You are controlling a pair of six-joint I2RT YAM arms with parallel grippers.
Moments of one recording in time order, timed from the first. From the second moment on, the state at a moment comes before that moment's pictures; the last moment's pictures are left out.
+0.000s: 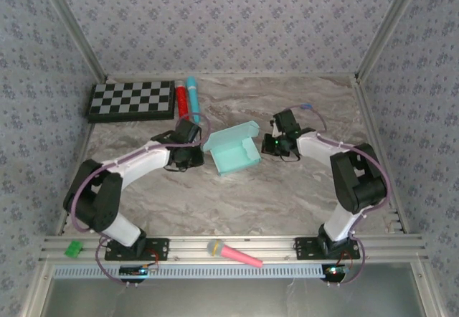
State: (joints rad) left arm -0.56 1.51 0.94 -0.54 0.02 -0.68; right arm 0.37 1.67 0.96 -0.31 -0.23 0.49
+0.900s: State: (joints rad) left arm -0.36 1.21 0.64 -0.17 0.27 -0.09; right arm 0.33 1.40 0.77 -0.28 -0.27 0.34
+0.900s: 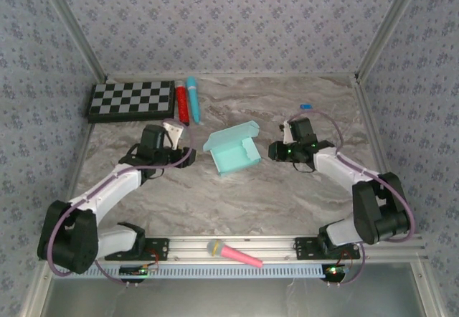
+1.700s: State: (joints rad) left arm -0.35 1.51 0.75 0.11 0.54 0.04; right arm 0.34 1.39 0.75 -0.24 -0.27 0.30
